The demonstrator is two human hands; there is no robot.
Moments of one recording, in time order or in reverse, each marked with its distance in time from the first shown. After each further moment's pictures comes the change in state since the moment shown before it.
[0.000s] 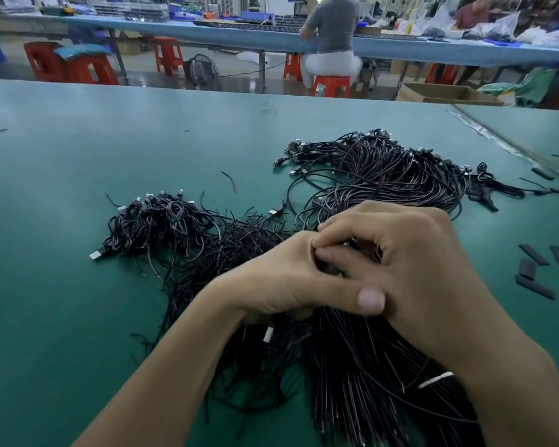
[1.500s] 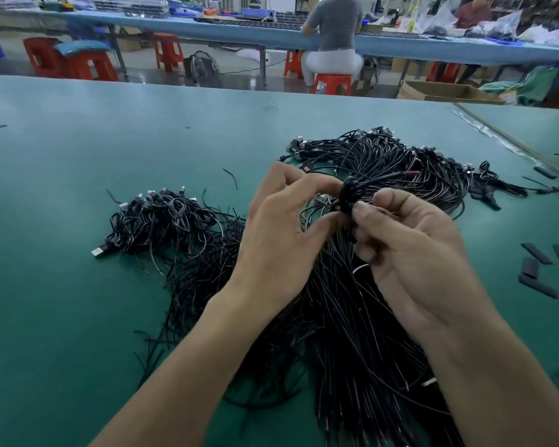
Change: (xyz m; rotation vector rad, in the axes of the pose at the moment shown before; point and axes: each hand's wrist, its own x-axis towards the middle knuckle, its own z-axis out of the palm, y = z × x) left_hand 0.012 -0.007 0.002 0.514 0.891 0.381; right_hand 0.013 0.011 0.025 1.163 0.346 0.493
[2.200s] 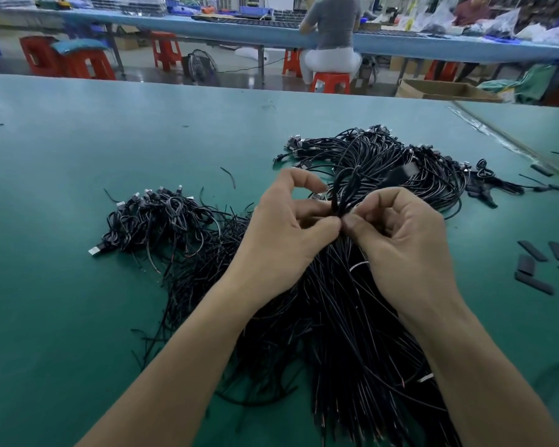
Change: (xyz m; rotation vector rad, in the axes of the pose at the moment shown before) left_hand 0.002 -0.001 0.002 -0.475 -0.237 -0.321; right_hand 0.011 0.017 -0.017 -0.537 -0.005 -0.295
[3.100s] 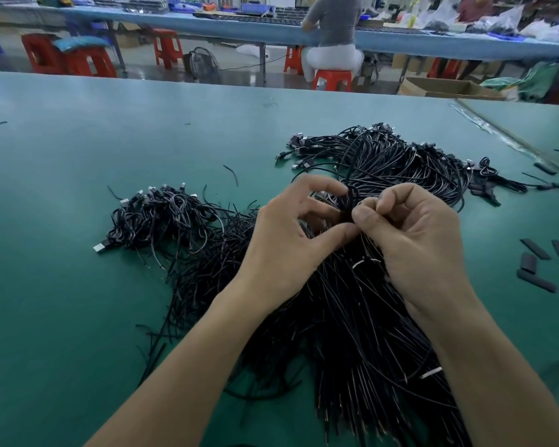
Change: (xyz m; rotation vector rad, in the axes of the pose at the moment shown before) left_hand -0.005 -0.011 0.001 0.158 0.052 0.148; right_hand 0.002 -0.004 -0.002 0.237 -0.017 0.032
